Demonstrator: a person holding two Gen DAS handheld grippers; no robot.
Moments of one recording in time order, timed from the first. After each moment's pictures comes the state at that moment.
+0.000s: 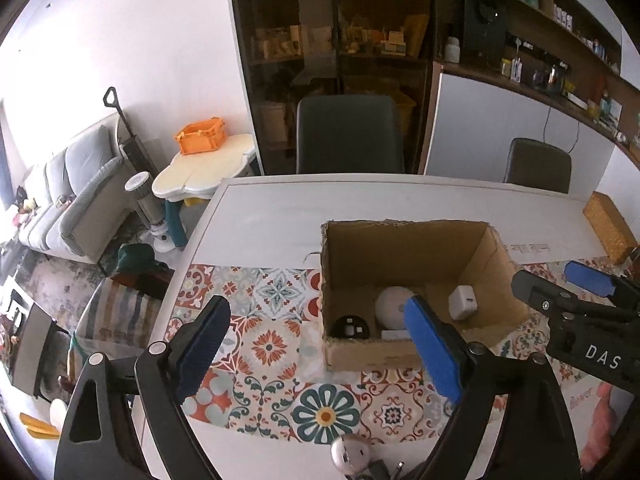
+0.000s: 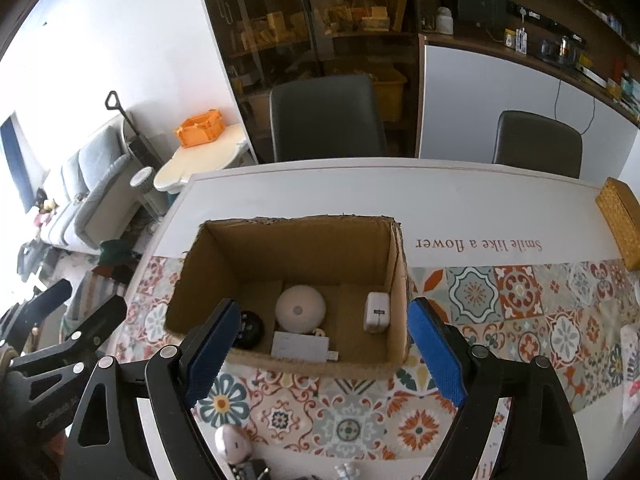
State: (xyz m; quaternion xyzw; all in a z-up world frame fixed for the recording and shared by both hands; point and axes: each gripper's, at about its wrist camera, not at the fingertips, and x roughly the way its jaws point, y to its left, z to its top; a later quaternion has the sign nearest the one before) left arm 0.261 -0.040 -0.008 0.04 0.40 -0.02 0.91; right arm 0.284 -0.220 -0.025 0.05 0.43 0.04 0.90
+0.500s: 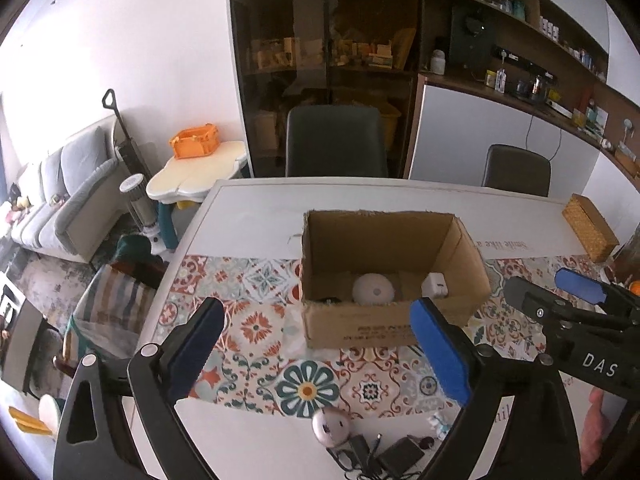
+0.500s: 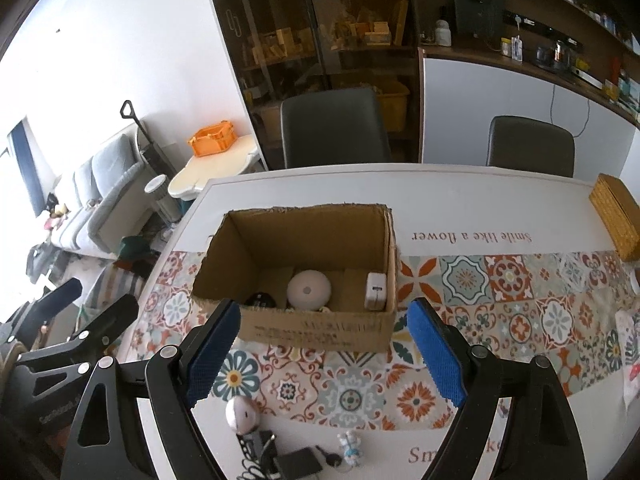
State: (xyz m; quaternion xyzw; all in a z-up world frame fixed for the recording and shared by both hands) left arm 0.205 -0.044 0.001 0.02 0.39 -0.03 0.92; right arm 0.225 -0.231 -0.014 0.06 0.41 0.05 0.91
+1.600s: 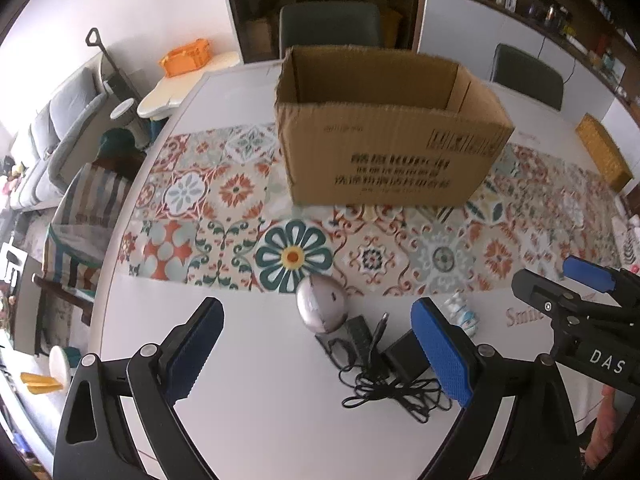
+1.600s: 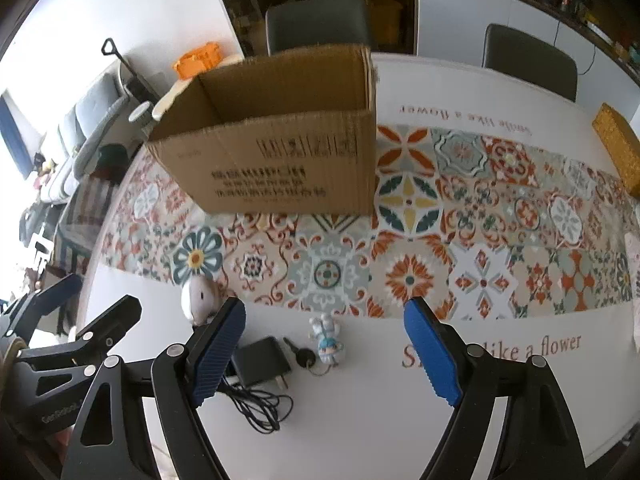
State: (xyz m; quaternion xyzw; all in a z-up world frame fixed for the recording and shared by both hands) left arm 0.155 -0.060 -0.109 0.04 0.53 -0.02 0.85; right arm 0.170 -0.247 -0.118 0.05 0.54 0.05 0.84
